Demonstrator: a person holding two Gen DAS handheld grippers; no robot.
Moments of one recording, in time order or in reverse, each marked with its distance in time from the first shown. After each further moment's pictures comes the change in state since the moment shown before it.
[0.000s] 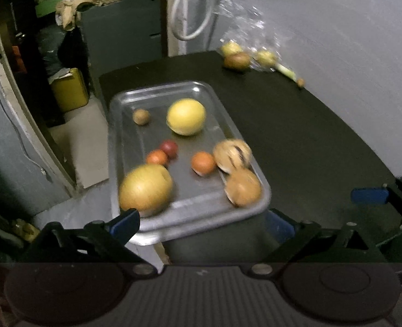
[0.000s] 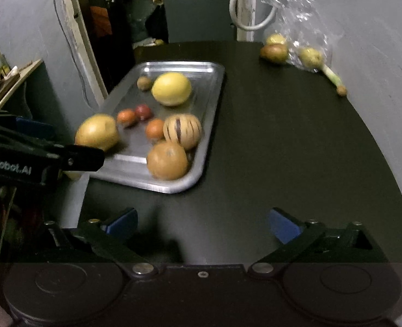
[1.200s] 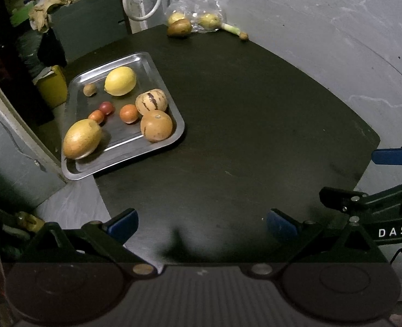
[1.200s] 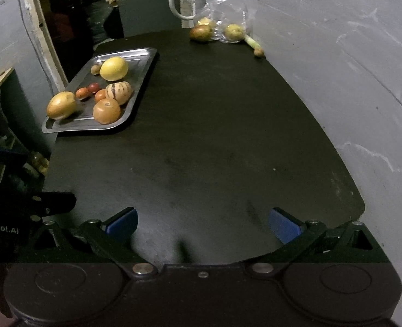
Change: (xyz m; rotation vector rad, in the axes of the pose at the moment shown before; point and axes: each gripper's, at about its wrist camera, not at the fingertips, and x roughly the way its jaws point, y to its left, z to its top) left arm -0.034 -0.110 -0.053 0.127 0.112 0.010; right arm -0.081 -0.068 -0.083 0.133 0.022 -0.122
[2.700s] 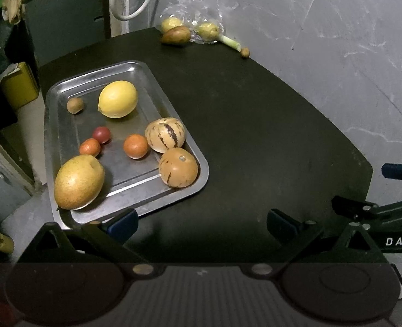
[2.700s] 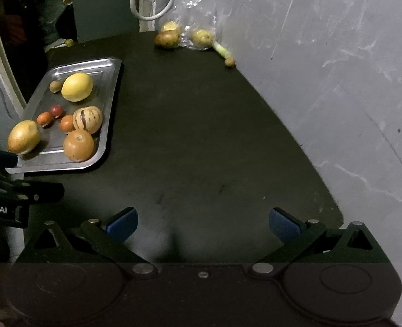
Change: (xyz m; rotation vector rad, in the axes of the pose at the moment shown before) left arm 0.046 0.089 0.056 -0.004 -0.016 -0.214; right arm 0.016 0.053 0.062 0.059 0.022 -0.250
